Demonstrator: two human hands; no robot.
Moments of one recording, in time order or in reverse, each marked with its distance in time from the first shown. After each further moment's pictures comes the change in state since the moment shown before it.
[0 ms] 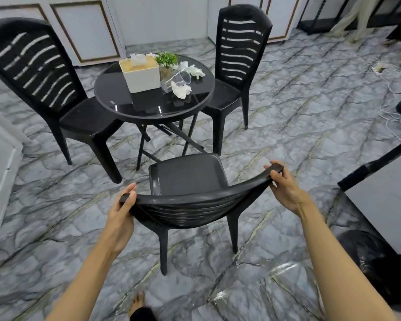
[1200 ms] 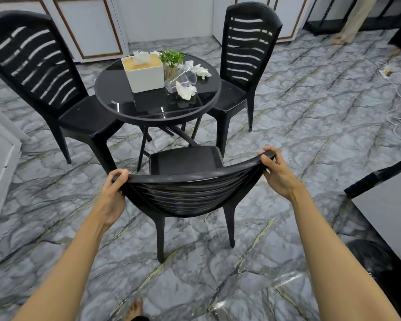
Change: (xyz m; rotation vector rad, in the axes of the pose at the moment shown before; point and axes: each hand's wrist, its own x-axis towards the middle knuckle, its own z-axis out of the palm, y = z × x) left_hand 0.084 0.030 -0.012 -0.041 0.044 -0.007; right_hand 0.064 -0.016 0.037 -0.049 -0.087 -0.020
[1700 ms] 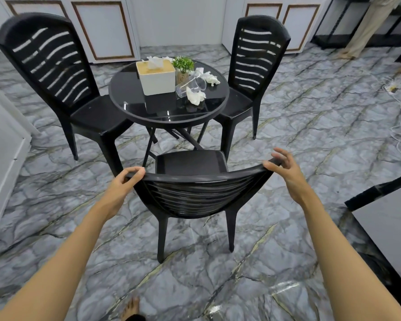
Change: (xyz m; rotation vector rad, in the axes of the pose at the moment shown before) left_hand -0.008 0.014 -0.007 0.415 -0.048 0.015; right_hand -0.015 -0.018 0.001 -0.417 0.091 -0.066
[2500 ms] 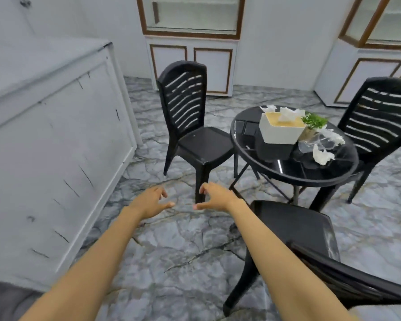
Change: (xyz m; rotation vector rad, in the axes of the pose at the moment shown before) left_hand 0.032 0.010 -0.336 1.046 0.078 -0.125; right_hand 0.035 -0.071 0.536 -1.139 -0.872 -0.397
